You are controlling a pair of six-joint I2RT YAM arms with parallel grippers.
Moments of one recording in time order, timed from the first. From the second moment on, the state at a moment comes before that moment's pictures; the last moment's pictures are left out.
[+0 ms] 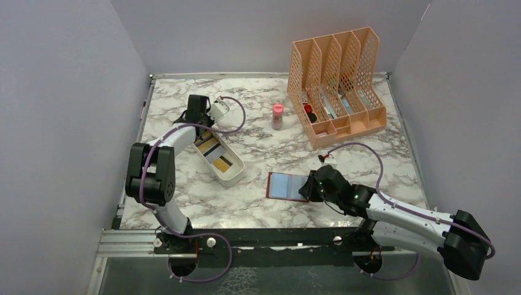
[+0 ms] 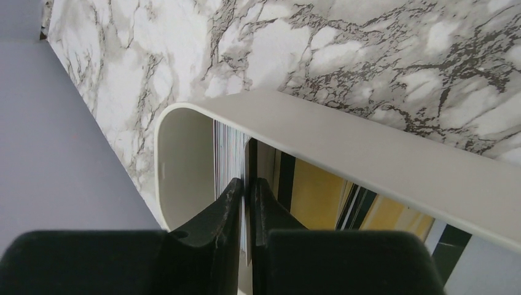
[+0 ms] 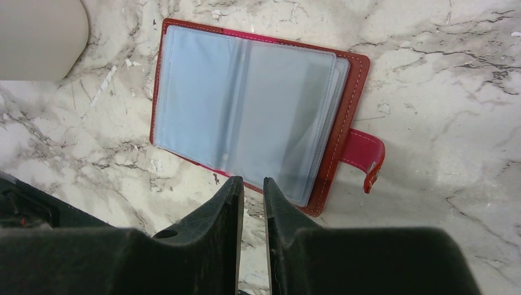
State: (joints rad) left arm -0.15 1.71 1.07 -0.15 -0.15 0.77; right arm 0.90 0.92 0.38 -0.23 0.20 0.84
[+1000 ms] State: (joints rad) left arm -0.17 1.55 1.14 -0.30 -0.15 0.46; right arm 0.90 0.91 0.38 -0.23 0.19 0.84
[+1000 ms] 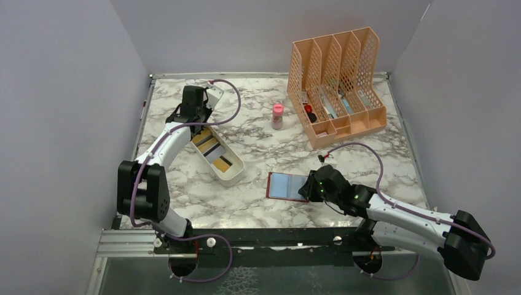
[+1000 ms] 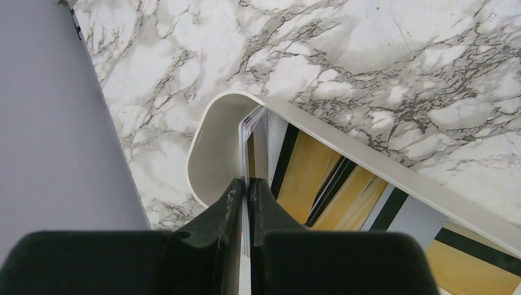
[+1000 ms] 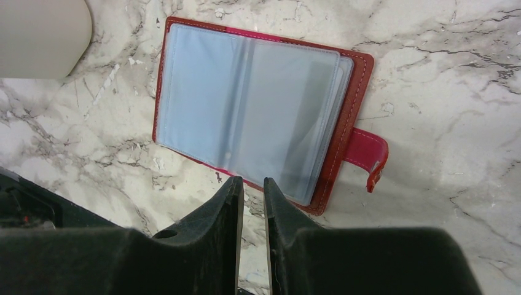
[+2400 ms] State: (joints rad) left arm -0.17 1.71 0.99 -0.01 -0.17 0.83; right arm 0.90 0.91 0.40 -0.22 0.17 0.84
